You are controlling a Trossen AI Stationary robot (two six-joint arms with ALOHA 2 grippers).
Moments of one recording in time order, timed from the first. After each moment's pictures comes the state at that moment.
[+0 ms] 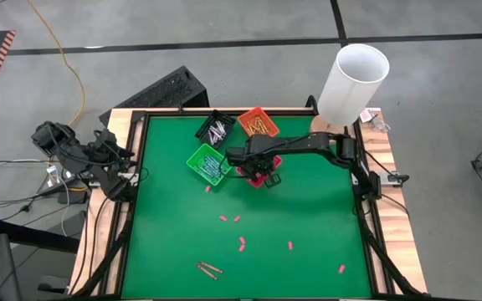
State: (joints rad) left arm -0.66 0.25 0.95 -1.51 -0.66 -1.08; right arm -0.13 2.09 1.79 -1.33 0.26 -0.52
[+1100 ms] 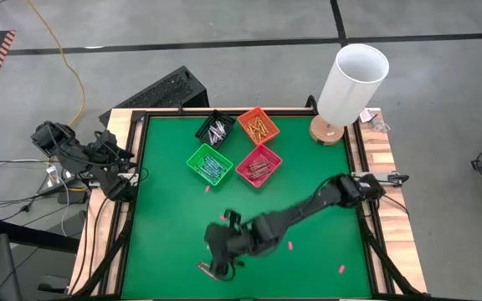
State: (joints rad) left arm -0.66 0.25 0.95 -1.51 -0.64 -1.06; right arm 0.44 2.20 2.16 -0.73 0.35 0.59
